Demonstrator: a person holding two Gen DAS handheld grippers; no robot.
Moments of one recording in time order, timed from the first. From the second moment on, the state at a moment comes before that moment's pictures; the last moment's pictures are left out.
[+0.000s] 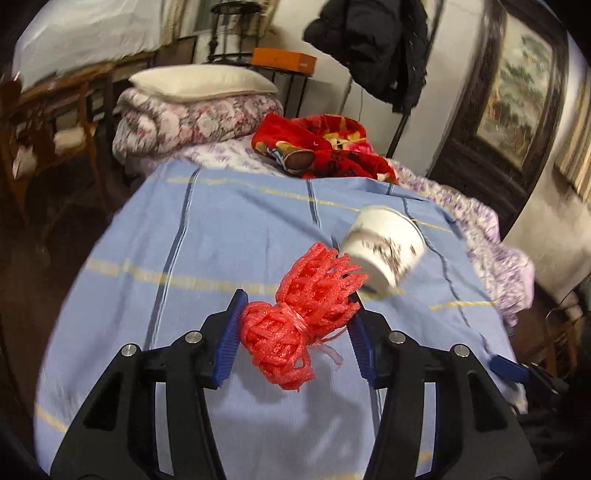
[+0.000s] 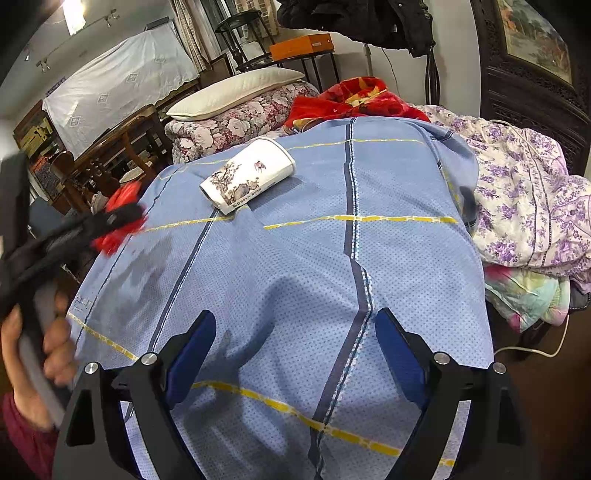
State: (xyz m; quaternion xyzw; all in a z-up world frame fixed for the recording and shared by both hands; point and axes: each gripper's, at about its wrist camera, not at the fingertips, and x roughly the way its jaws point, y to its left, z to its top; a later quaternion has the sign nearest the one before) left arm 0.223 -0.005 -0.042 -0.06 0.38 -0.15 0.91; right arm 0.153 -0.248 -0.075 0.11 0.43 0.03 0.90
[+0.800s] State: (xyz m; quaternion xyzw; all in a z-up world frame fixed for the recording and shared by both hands) left arm 0.202 0.033 -0.072 -0.11 0.42 -0.06 0.90; right arm 0.181 -0.253 -0.048 0.17 0.40 0.04 0.90
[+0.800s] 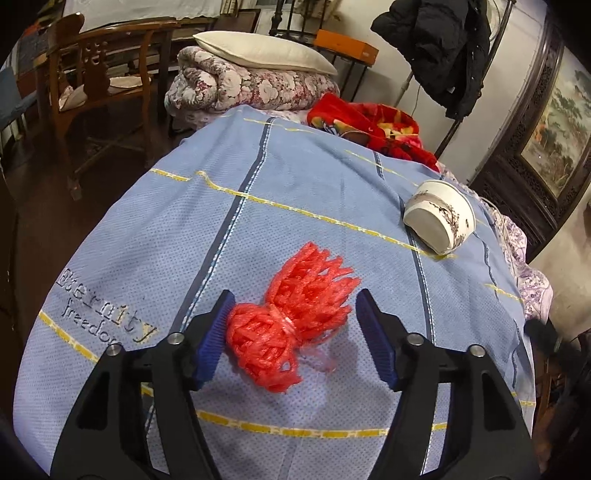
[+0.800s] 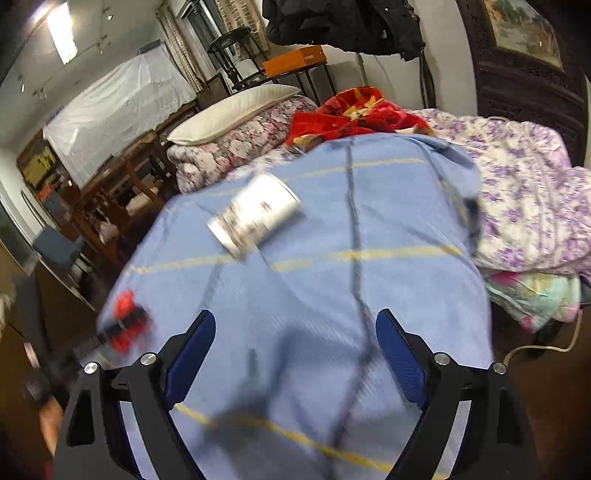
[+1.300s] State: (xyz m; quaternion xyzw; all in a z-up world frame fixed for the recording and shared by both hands) left arm 0.208 0.026 -0.073 -0.10 0.42 -0.06 0.90; right arm 0.321 -0.204 -0.069 0.22 0.48 0.00 0.85
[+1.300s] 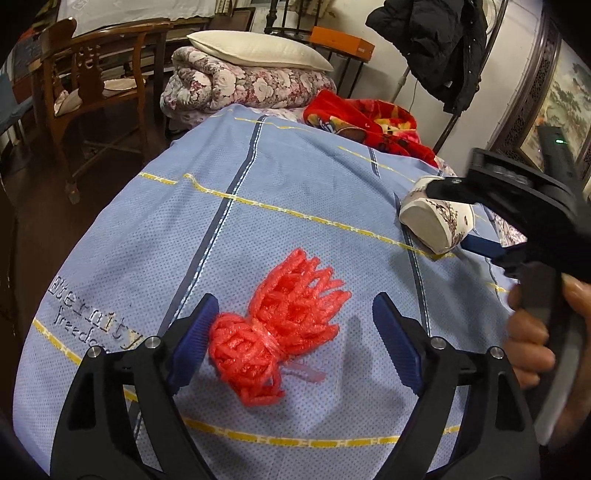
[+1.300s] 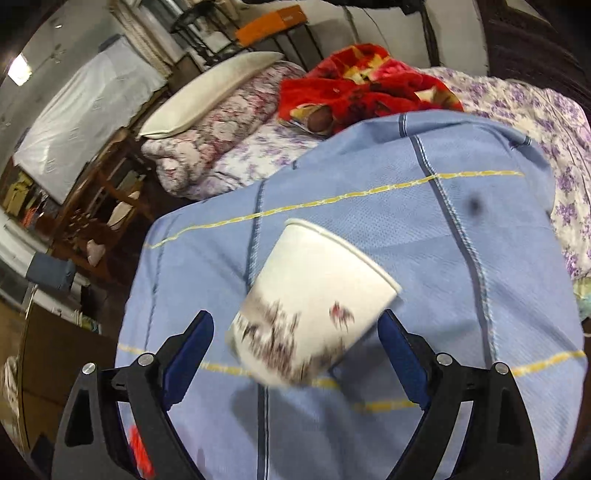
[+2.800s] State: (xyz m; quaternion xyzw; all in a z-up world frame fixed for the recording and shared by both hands) left arm 0.086 -0.014 -0.030 -0.13 0.35 -0.19 0.91; right arm 0.024 -0.323 -0.014 0.26 0.34 0.05 0.90
